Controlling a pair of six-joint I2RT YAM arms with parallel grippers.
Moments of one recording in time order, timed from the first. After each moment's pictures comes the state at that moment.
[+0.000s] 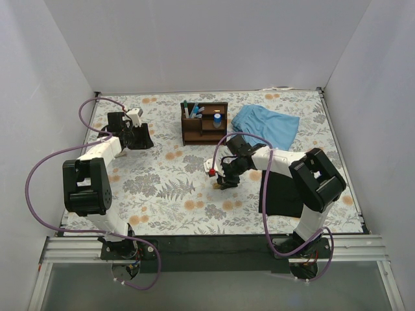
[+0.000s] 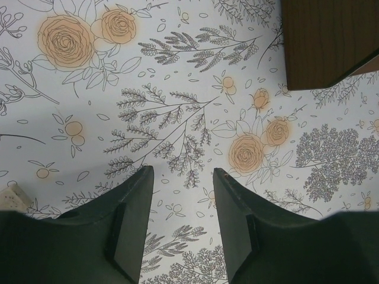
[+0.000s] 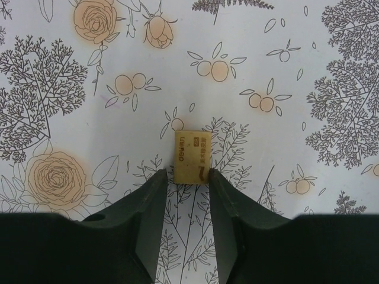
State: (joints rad) left arm 0.06 1.67 1.06 -0.23 0.39 0.02; right arm 0.67 1.78 1.03 -0.44 -0.68 -1.04
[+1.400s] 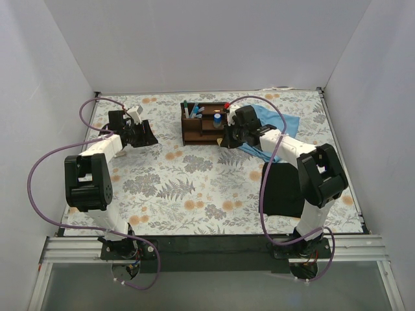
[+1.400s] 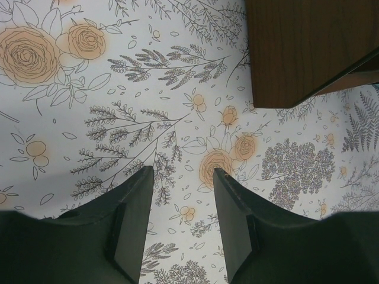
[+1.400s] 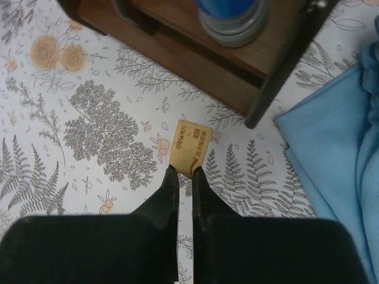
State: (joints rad) left arm 0.06 1.72 1.09 -0.19 0.49 -0.10; right arm 0.54 1.80 1.25 -0.20 -0.26 0.15
